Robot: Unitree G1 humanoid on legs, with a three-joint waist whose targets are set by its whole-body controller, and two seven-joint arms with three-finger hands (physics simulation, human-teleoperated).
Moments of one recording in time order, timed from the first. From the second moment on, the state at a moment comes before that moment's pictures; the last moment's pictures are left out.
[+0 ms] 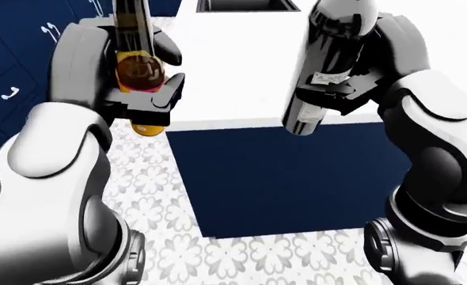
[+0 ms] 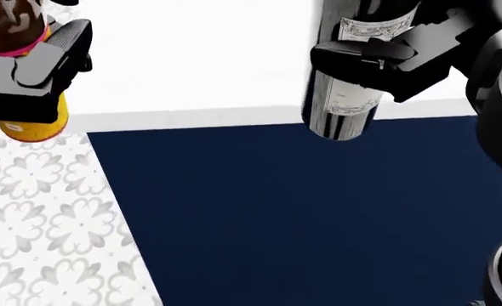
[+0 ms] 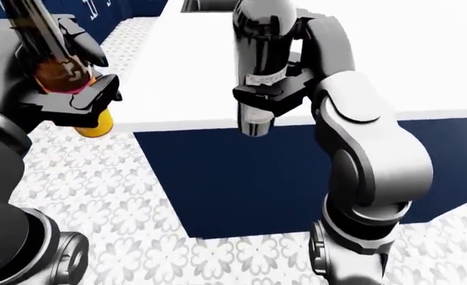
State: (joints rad) left arm -0.93 0.31 0.07 -0.83 0.23 1.53 -0.22; right arm -0.94 -0.34 -0.14 -0.53 0.18 1.31 -0.02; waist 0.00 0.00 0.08
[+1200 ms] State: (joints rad) left arm -0.94 0.32 0.04 -0.84 0.21 1.56 -0.24; right arm -0.92 -0.32 -0.15 -0.51 0.11 1.29 0.00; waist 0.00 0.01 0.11
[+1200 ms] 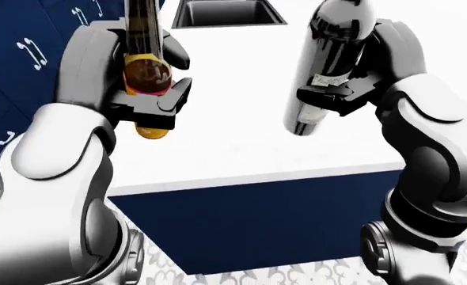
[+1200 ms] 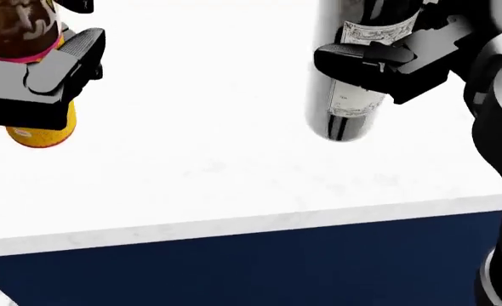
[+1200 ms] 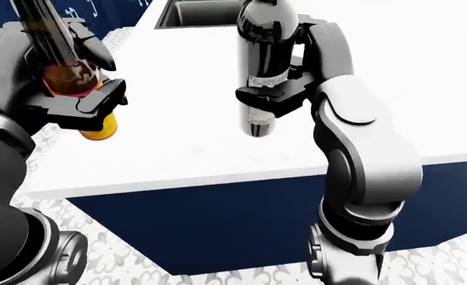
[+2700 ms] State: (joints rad) left arm -0.74 0.11 0.06 -0.39 0.21 1.08 -0.08; right arm -0.95 -0.29 -0.12 -0.53 0.12 1.27 0.01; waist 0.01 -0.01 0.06
